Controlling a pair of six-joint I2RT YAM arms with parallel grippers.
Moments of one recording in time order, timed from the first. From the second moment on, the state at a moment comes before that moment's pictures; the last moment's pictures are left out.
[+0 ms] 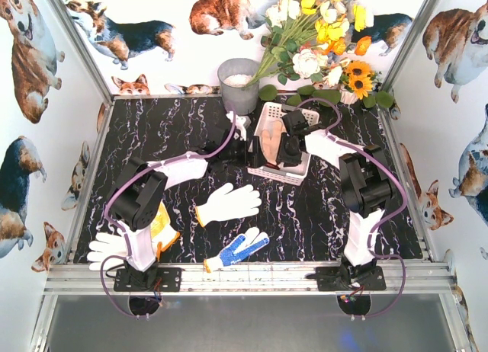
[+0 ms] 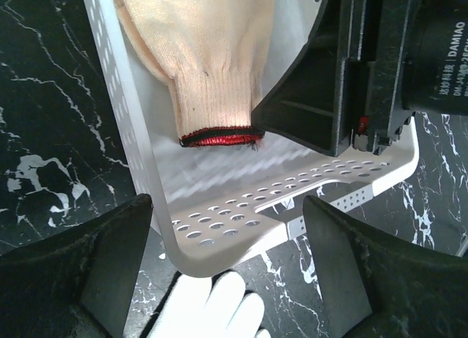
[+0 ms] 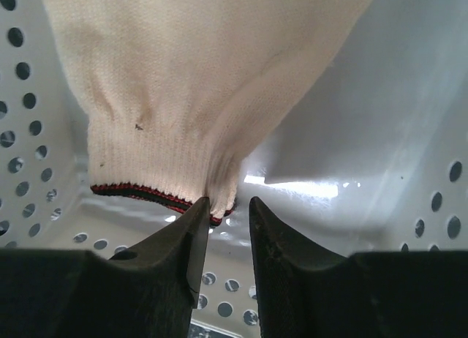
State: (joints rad) left arm -0.58 1.87 1.17 0.13 0.30 -0.48; right arm 0.35 1.94 1.36 -0.51 -0.05 0.57
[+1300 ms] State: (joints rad) left arm -0.89 1.15 0.67 -0.27 0.08 -0.57; right arm 0.33 0.90 0.85 -0.50 0.05 0.37
